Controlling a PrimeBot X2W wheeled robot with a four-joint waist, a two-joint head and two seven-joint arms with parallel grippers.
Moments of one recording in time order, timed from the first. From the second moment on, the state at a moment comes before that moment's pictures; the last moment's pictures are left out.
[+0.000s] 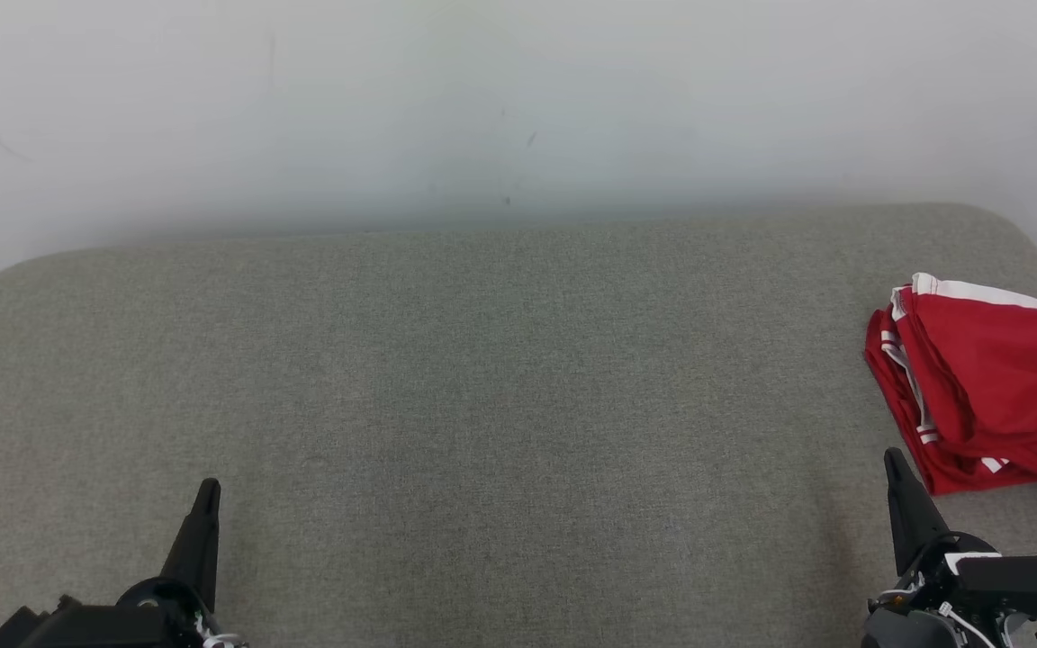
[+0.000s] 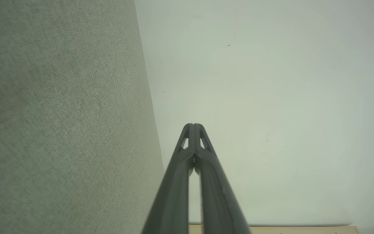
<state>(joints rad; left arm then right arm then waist) -0.11 0.05 0.11 0.25 -1.61 -0.13 0.11 -0.11 -0.05 -0.12 0.25 1.61 0.13 0.11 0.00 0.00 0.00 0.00</state>
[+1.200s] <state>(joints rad) -0.11 0.05 0.11 0.25 -1.61 -0.13 0.11 -0.11 -0.05 -0.12 0.25 1.61 0.13 0.11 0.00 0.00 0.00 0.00</state>
